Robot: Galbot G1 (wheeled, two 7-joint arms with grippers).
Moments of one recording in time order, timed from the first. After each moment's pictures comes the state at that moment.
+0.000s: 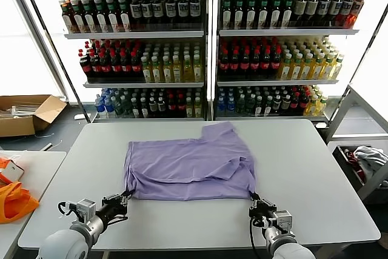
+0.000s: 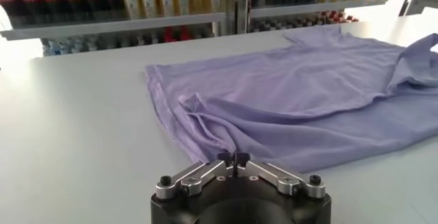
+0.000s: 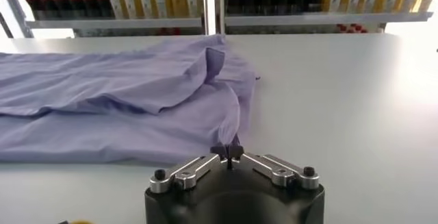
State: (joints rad) left arm 1.41 -0.99 -0.51 -1.96 -0.50 0.54 0.09; right arm -1.44 1.19 0.35 2.03 0.41 -0.48 0.20
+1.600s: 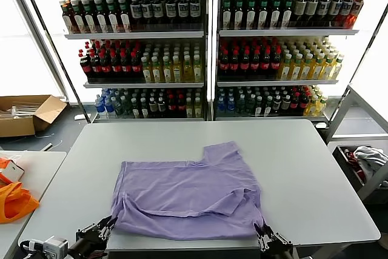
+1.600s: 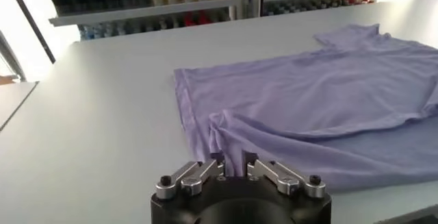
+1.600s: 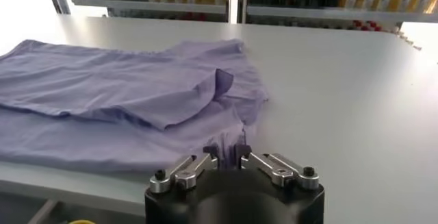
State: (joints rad) left arm 1.82 -1.05 -0.79 -2.26 -0.45 0.58 0.09; right arm -1.83 1.13 0.50 2.33 0.30 -0.40 0.13
